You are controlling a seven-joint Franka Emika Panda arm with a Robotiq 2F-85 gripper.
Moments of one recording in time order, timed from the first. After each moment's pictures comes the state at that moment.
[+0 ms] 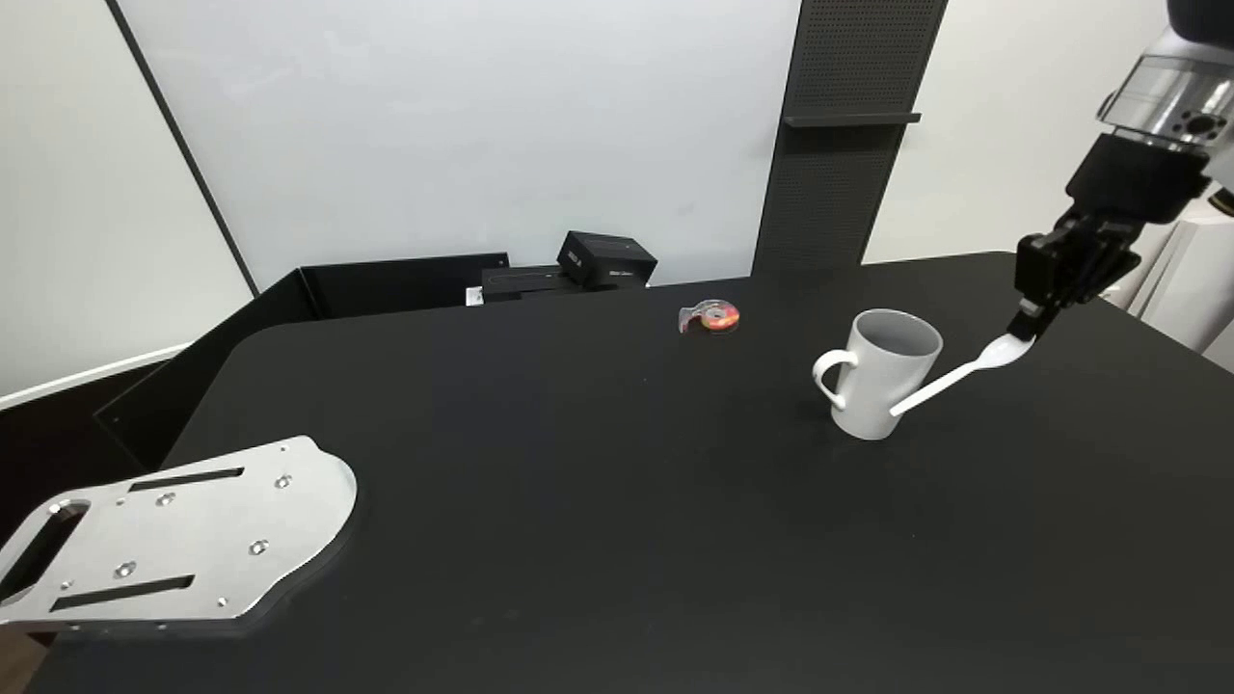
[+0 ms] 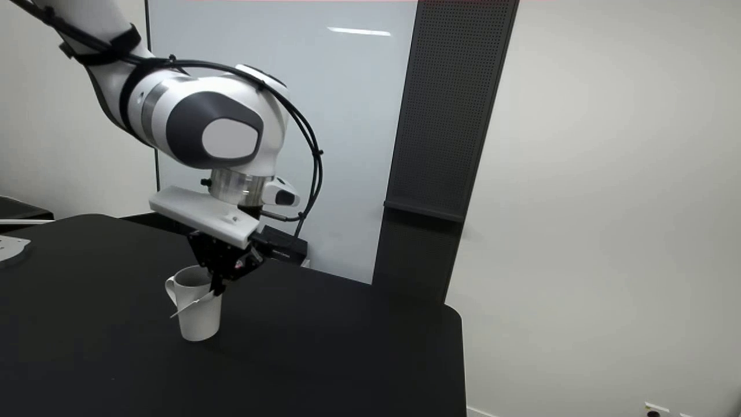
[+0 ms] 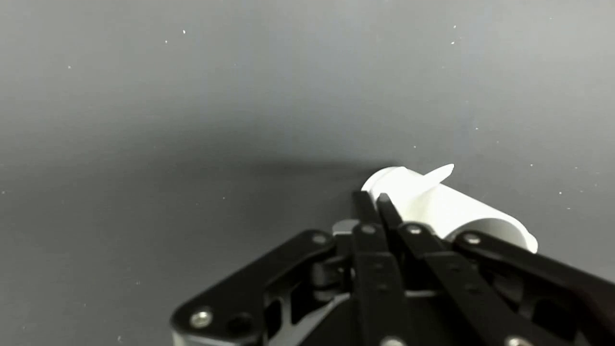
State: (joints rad) arm -0.11 0.29 0.03 -2.16 0.28 2.40 -0.32
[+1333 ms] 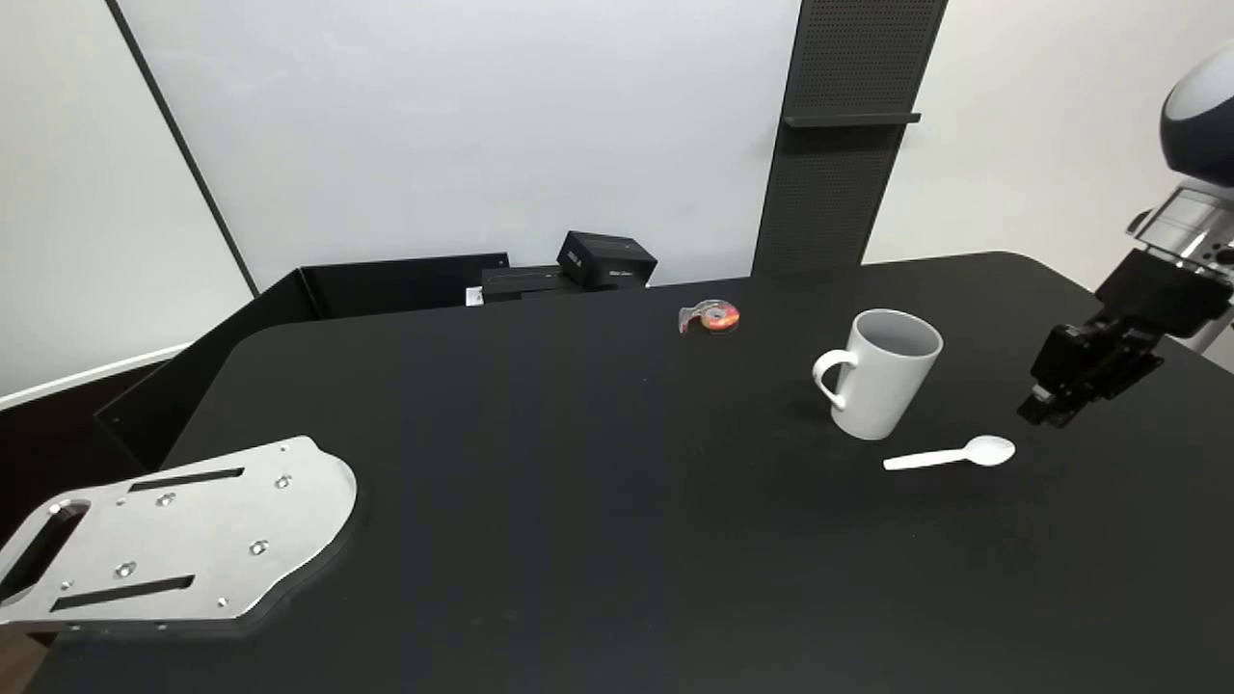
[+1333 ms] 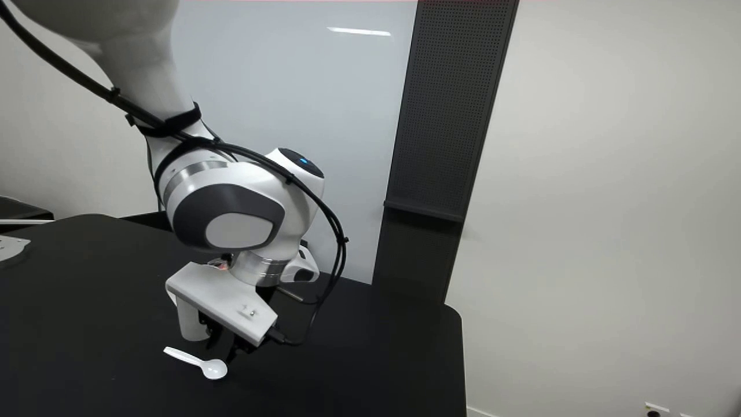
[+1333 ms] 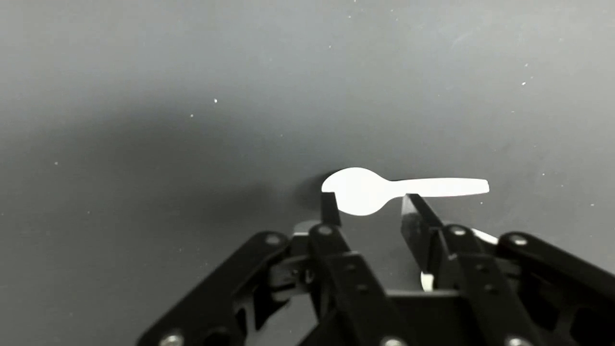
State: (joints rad) arm -0.26 0.44 0.07 -2.22 0.49 2.52 -0.59
